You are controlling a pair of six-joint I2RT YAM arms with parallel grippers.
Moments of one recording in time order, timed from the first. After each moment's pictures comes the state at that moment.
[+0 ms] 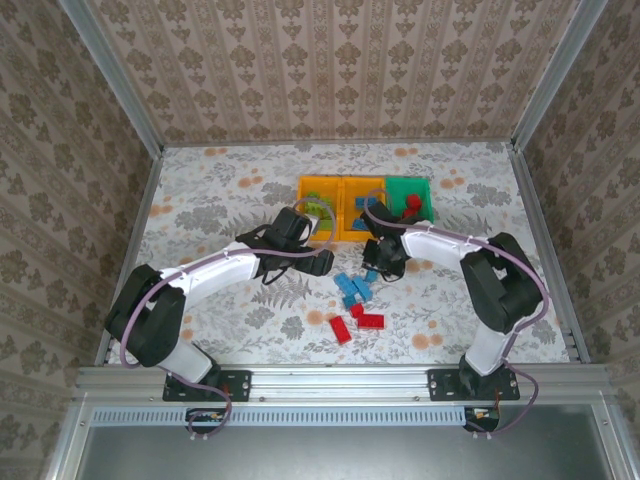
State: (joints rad) left arm -0.73 1.52 0.93 -0.36 0.02 -0.27; right arm 0.53 1.74 1.08 -0.63 -0.04 0.90
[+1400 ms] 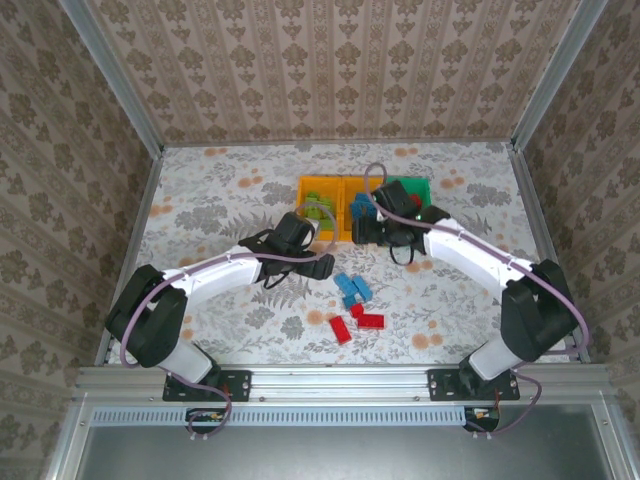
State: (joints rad) left arm -0.76 1.52 0.90 -0.34 -0.02 -0.31; right arm 0.54 1.52 1.09 -0.55 0.00 0.50
